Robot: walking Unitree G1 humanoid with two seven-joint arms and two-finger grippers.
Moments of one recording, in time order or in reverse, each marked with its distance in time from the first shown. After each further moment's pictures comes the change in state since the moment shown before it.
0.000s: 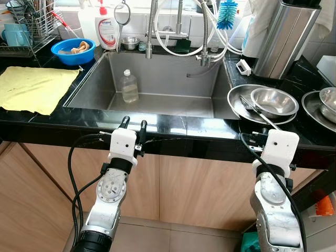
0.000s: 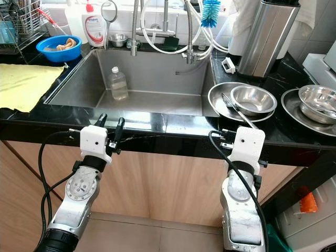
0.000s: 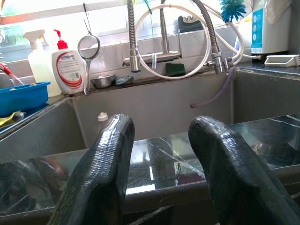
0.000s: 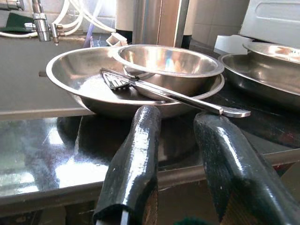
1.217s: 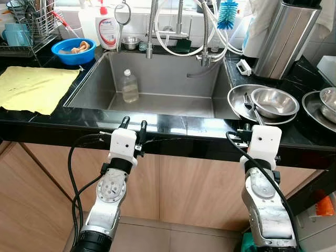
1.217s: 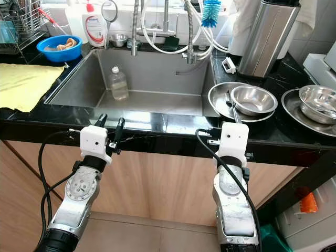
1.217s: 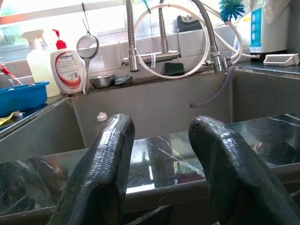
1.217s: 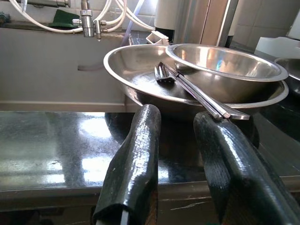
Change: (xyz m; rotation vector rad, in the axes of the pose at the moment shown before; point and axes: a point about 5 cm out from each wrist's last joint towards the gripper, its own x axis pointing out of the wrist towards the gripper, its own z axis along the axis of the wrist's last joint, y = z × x) left arm 0.000 0.000 0.000 0.003 0.001 -0.007; right arm 0.003 0.023 0.000 -0.016 -0.001 0.142
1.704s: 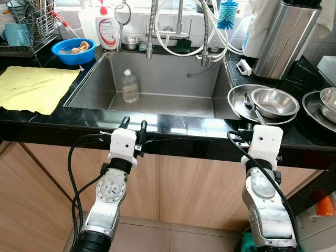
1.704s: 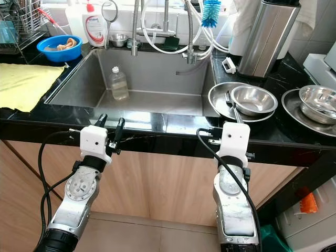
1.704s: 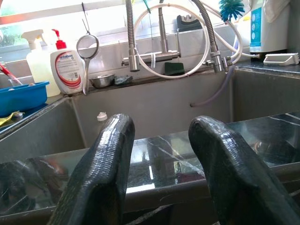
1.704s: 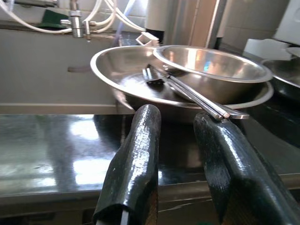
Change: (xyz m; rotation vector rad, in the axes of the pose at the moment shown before) left arm 0.000 0.000 0.000 0.001 0.001 -0.001; right arm 0.001 -0.006 0.000 -0.011 -0.002 -0.054
